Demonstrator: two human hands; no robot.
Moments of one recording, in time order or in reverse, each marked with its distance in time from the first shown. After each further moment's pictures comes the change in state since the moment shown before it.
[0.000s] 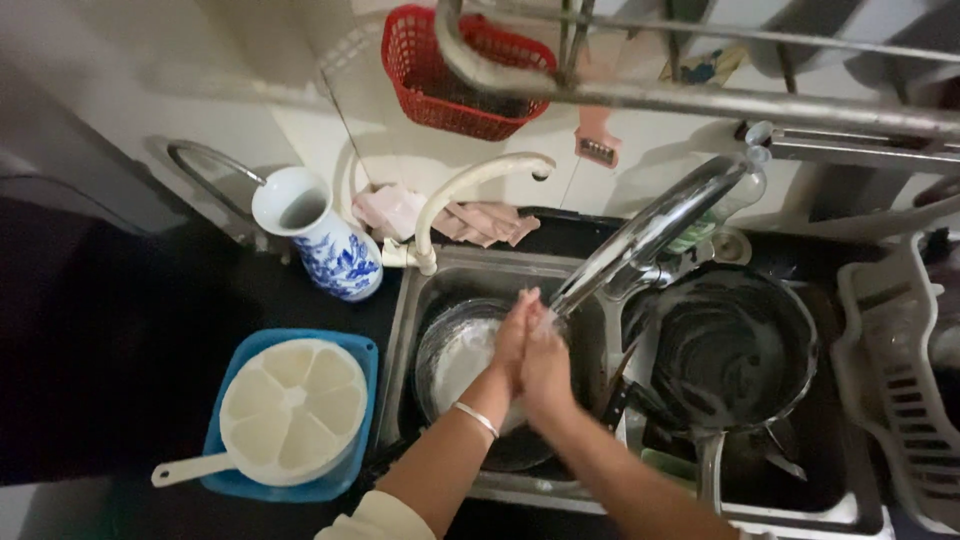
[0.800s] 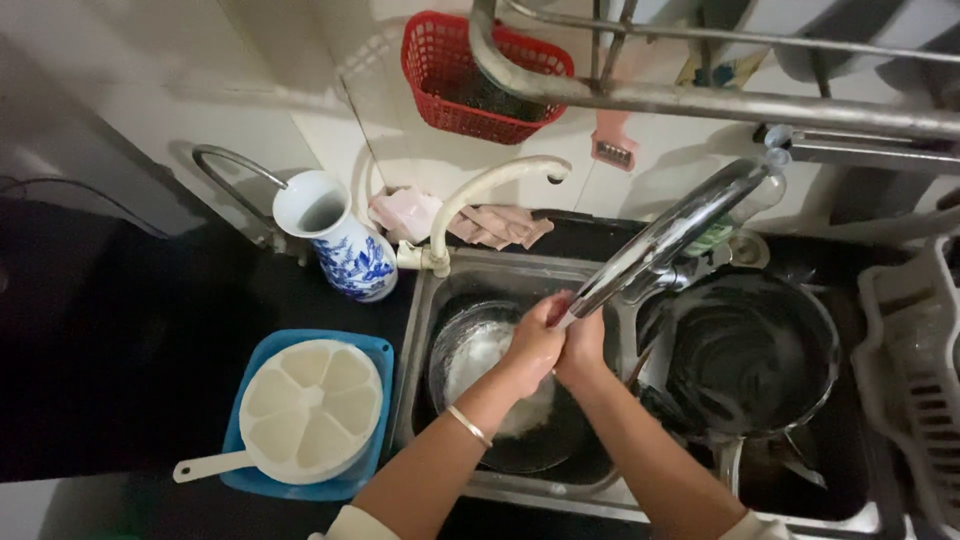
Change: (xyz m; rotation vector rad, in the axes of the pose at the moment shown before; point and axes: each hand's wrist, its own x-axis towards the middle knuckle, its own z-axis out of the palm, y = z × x) left_hand -0.004 0.007 0.006 0.761 0.061 0.397; right_hand 0.089 -0.043 -0.267 1.370 -0.369 1.320
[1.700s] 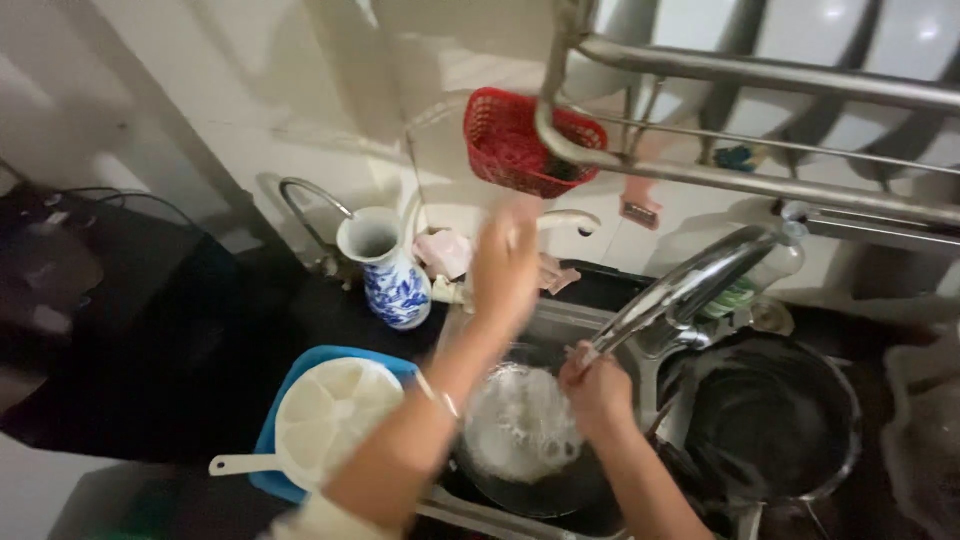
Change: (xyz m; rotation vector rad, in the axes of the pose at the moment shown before) left_hand -0.035 0.215 -0.108 0.375 0.164 0.269; right_hand 0.112 0.074 -0.030 0.332 -0.290 -0.143
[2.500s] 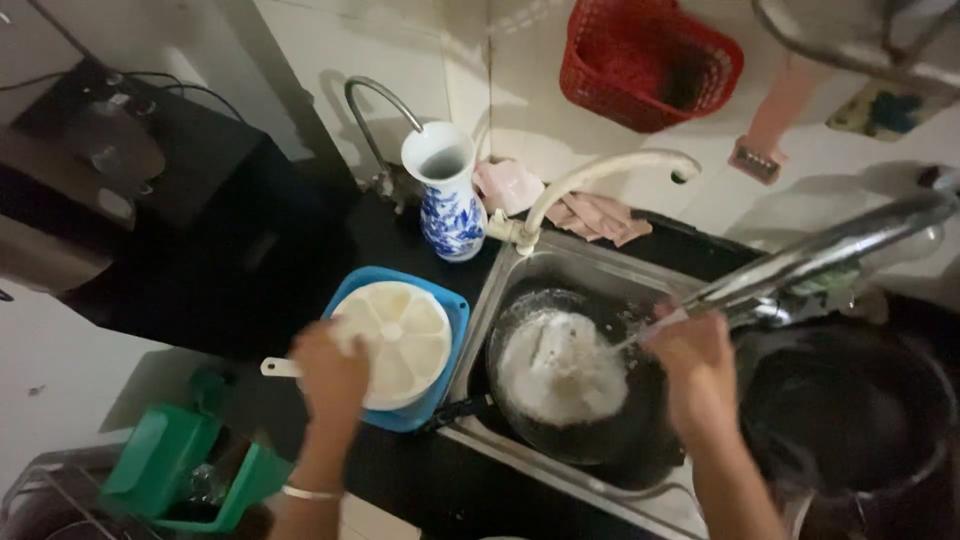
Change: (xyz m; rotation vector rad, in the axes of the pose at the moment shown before) left_hand -0.150 -0.426 -0.092 0.612 0.731 -0.042; right_hand -0.052 -0.030 0.005 -0.251 0.008 -0.425
